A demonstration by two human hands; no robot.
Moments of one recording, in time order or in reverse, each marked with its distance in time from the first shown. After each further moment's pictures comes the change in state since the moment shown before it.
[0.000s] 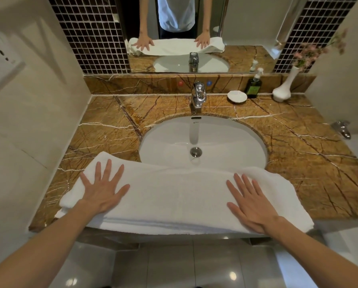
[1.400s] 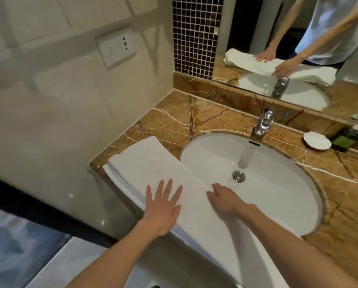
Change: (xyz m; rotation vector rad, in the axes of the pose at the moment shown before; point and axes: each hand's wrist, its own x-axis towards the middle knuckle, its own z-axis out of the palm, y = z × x) left_hand -0.081 0.176 0.007 -0.151 0.020 -0.268; right_hand 0.137 -0.067 -0.053 0.379 -0.315 -0.285
